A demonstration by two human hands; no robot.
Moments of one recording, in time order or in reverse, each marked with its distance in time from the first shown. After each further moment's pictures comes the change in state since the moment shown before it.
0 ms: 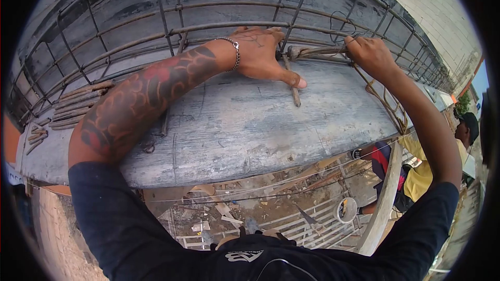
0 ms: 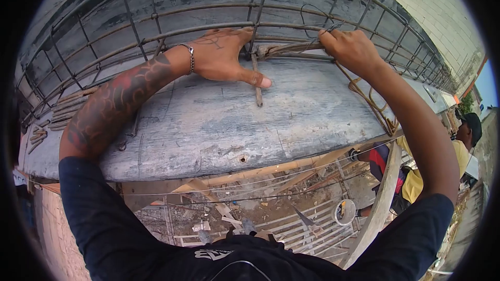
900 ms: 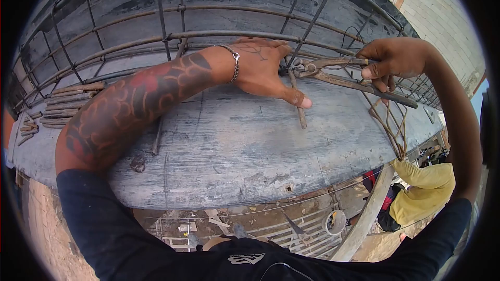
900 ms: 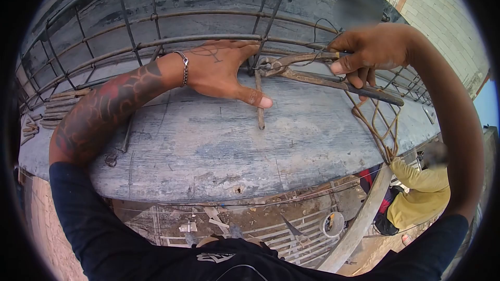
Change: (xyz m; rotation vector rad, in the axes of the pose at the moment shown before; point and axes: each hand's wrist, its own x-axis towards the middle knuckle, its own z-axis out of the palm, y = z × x) left_hand -0.005 -0.003 -0.010 -0.069 -0.104 0.017; right_hand 0.065 0.029 -0.101 1.037 -1.034 0.404
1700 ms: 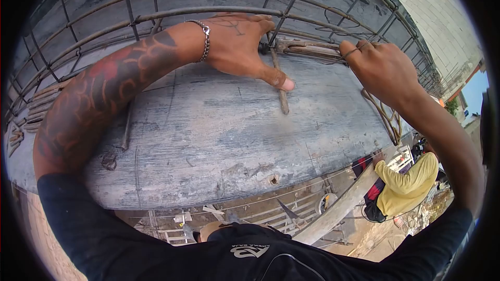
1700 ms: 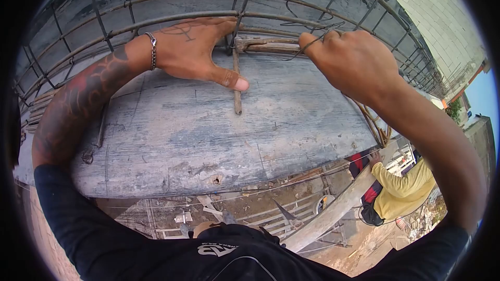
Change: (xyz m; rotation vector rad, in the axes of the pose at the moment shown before) left_hand 0.003 -0.001 0.006 0.004 0.063 0.017; right_hand 0.003 0.007 0.083 -1.183 0.701 -0.064
